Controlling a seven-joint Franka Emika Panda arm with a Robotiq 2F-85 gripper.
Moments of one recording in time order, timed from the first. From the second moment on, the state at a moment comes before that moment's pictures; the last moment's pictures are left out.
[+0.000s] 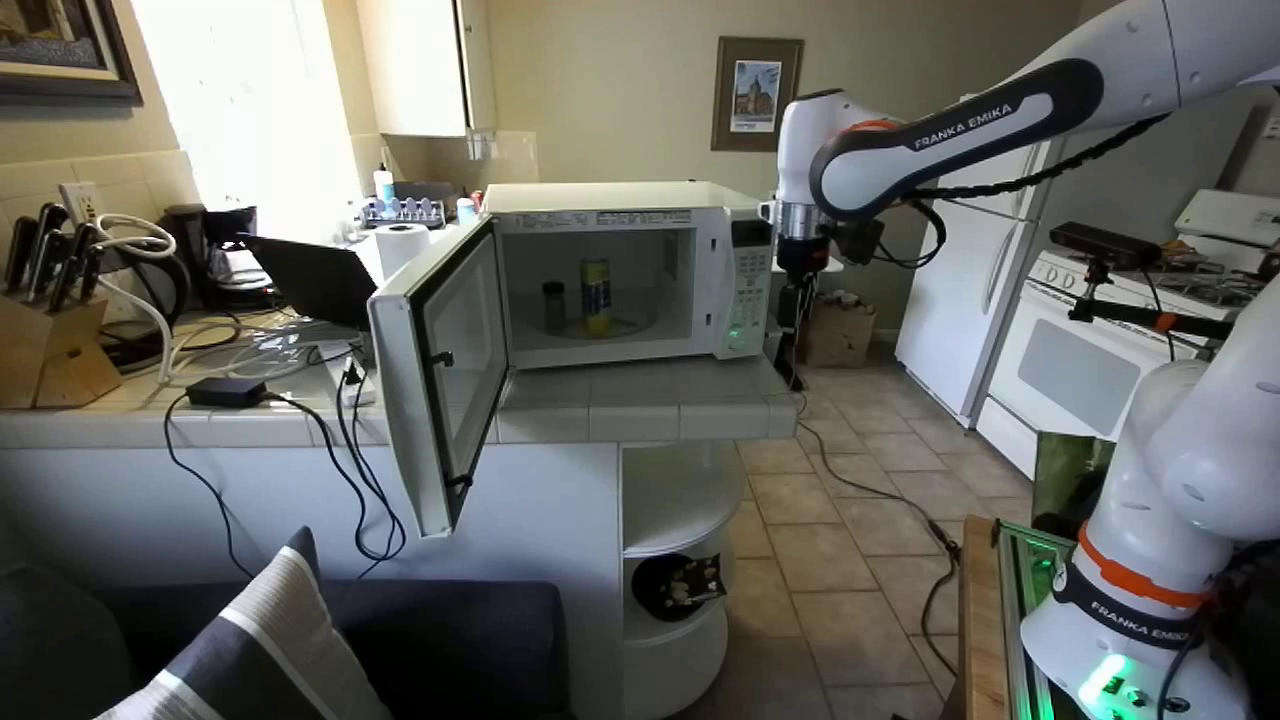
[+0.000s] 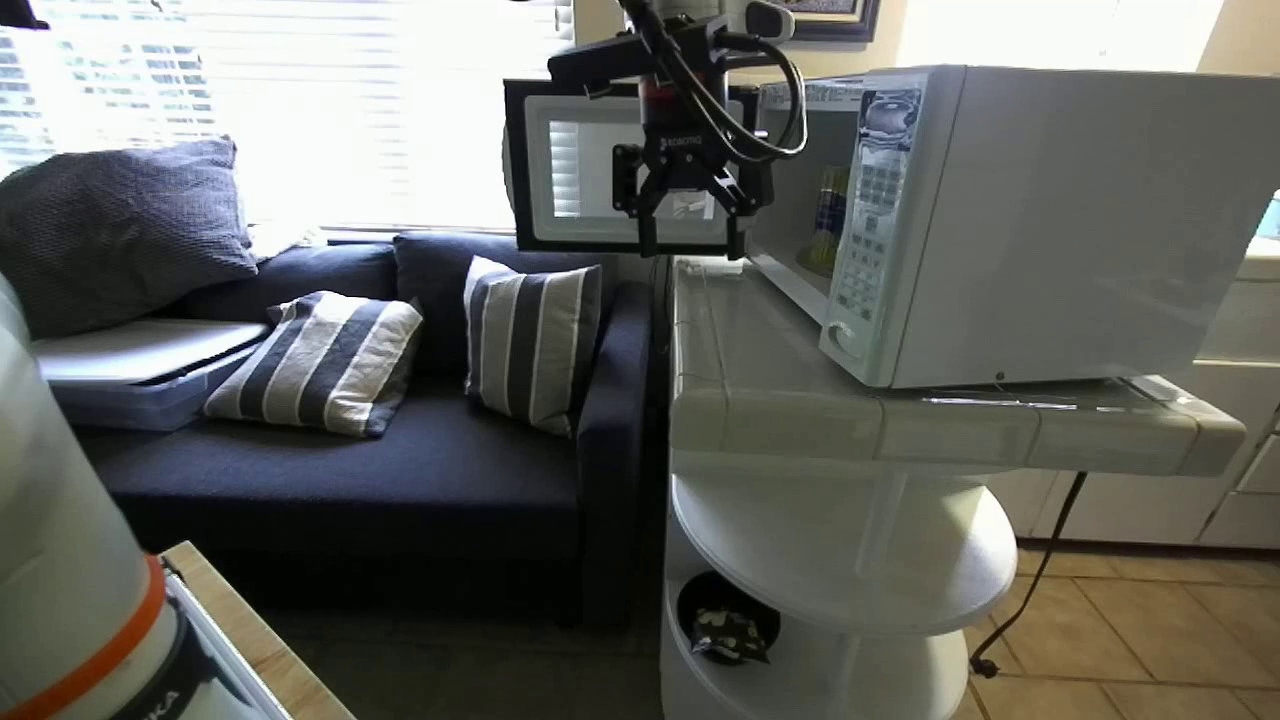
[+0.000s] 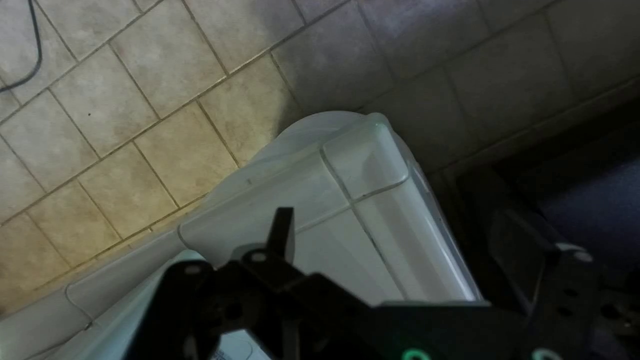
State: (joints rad) arm -0.11 -0.28 -0.10 -2.28 -0.21 2.01 -0.16
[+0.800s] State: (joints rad) arm -0.07 -0.11 -0.06 -2.04 0.00 2.18 0.13
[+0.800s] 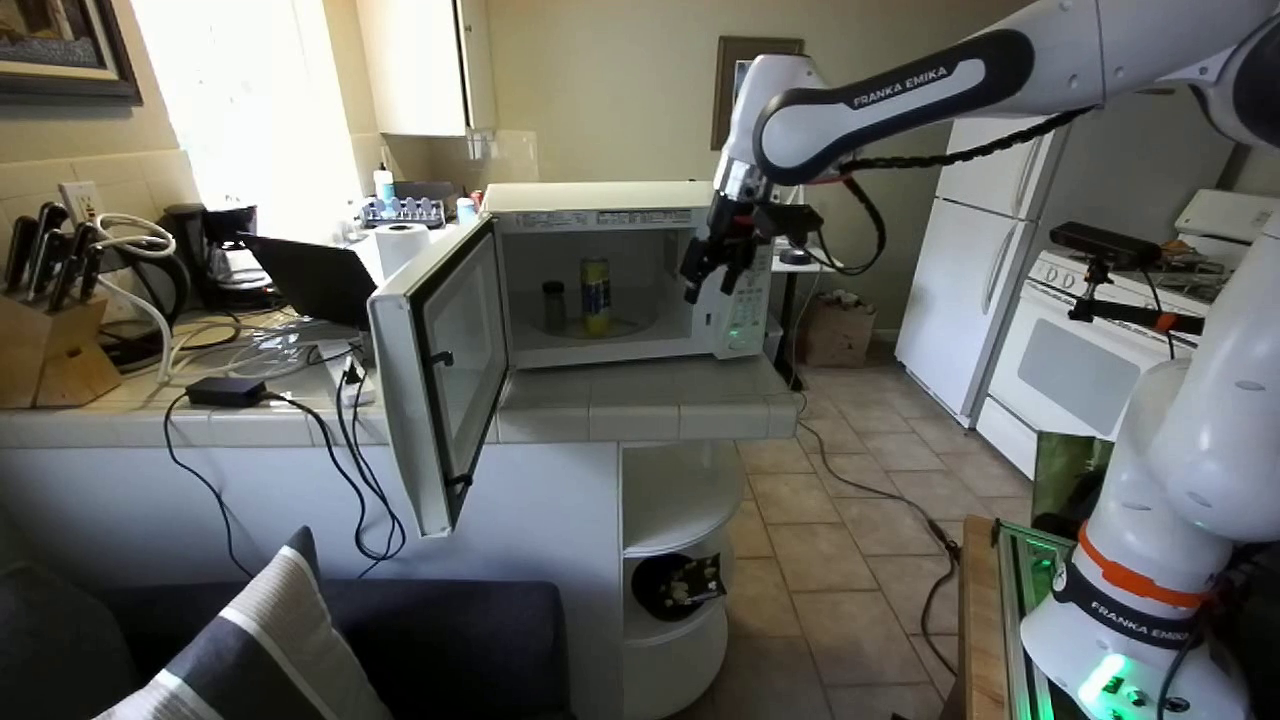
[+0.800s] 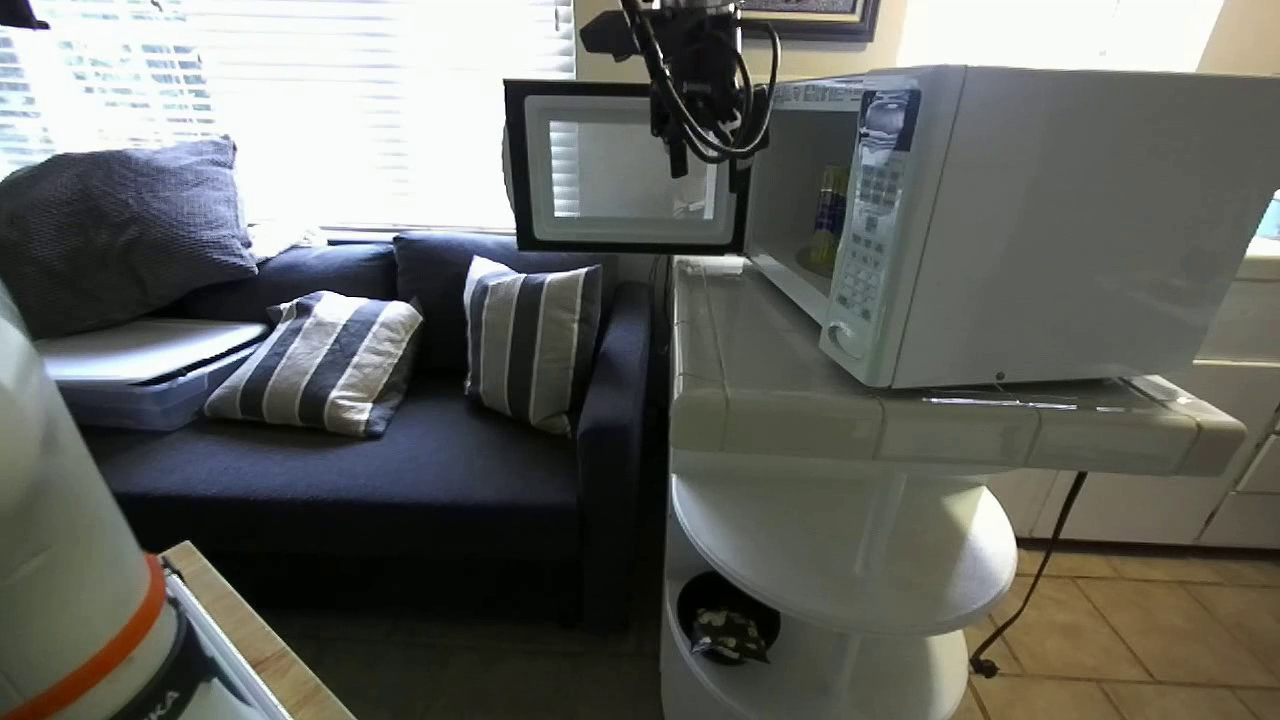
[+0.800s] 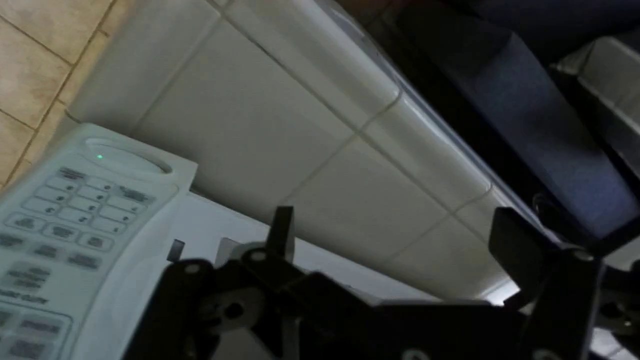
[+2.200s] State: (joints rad) arm 0.02 0.25 -0.09 -1.80 -0.27 2.51 0.82
